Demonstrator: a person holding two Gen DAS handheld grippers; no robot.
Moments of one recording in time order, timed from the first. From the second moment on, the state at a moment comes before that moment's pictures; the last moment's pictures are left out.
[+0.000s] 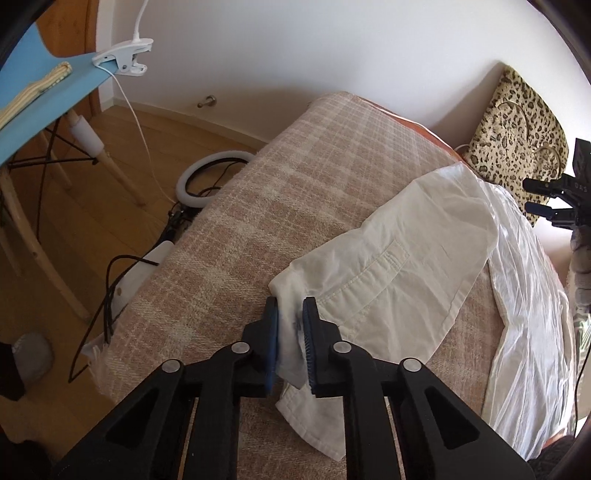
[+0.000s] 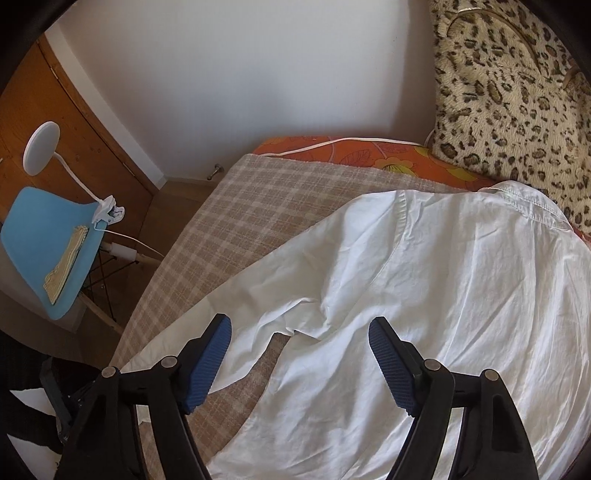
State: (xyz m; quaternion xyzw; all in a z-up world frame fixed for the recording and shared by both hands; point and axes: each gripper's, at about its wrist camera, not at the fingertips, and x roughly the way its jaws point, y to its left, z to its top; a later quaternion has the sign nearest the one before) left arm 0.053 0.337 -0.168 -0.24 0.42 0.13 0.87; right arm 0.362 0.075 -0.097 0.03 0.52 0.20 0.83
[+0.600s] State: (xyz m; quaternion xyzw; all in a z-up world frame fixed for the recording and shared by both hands) left arm 0.032 0.230 -0.102 -0.19 0.34 -0.05 0.92; right arm 0.406 0.110 -0.123 0.01 0.54 0.20 0.82
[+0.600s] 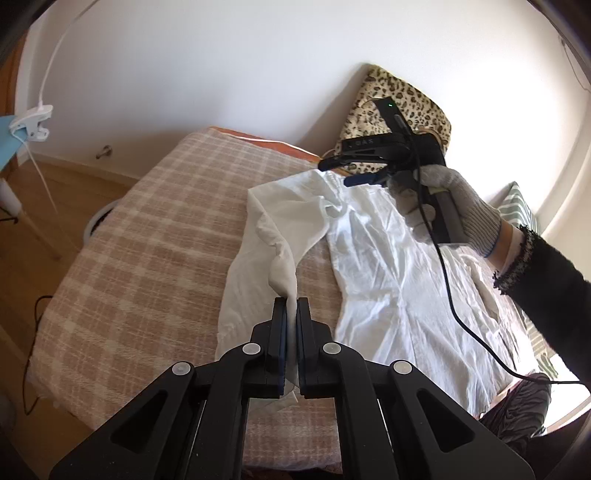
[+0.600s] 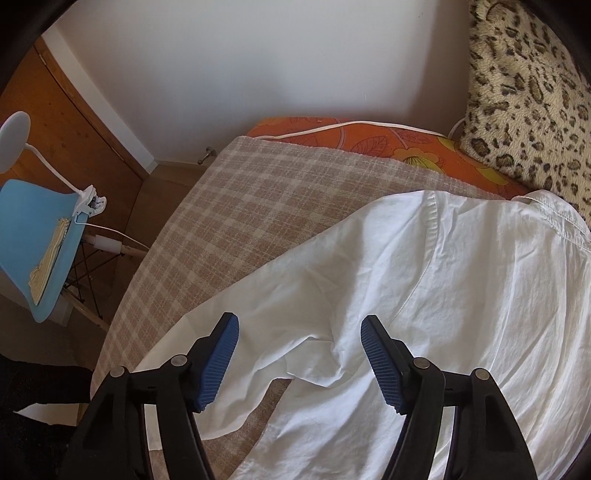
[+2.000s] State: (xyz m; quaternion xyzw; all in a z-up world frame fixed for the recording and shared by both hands) left arm 0.020 0.100 -0.117 -0.04 0.39 -0.23 0.89; right arm 0.442 0.015 -0.123 0.08 0.55 0.13 0.82
